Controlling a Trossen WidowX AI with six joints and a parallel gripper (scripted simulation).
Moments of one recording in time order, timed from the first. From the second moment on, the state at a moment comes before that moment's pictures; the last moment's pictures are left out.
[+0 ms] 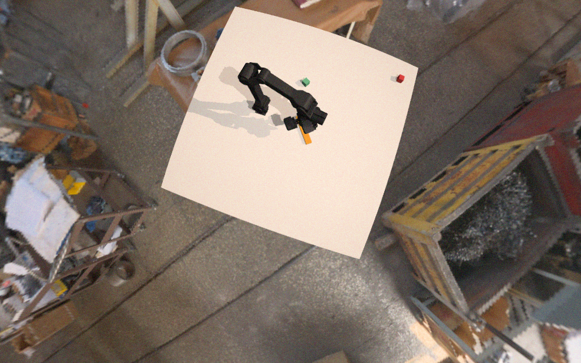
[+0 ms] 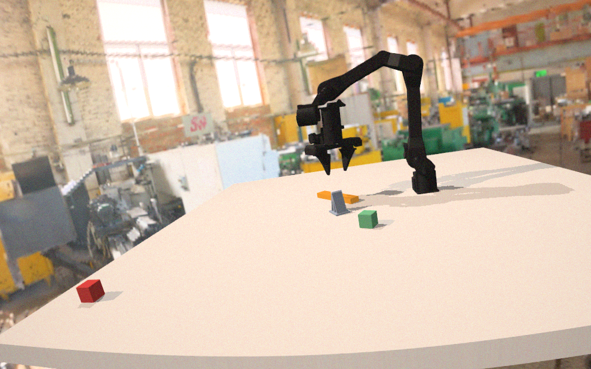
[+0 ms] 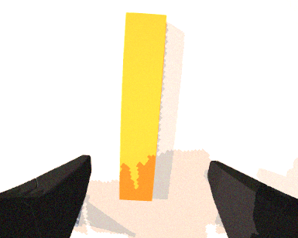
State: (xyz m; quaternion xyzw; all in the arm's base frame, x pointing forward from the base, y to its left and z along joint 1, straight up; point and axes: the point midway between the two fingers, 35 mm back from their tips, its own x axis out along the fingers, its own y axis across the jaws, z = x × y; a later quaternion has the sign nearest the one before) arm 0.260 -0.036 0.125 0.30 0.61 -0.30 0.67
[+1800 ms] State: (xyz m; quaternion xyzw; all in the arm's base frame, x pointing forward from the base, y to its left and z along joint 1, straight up) arm 0.257 -0.018 0.046 0.30 0.63 -0.30 0.65
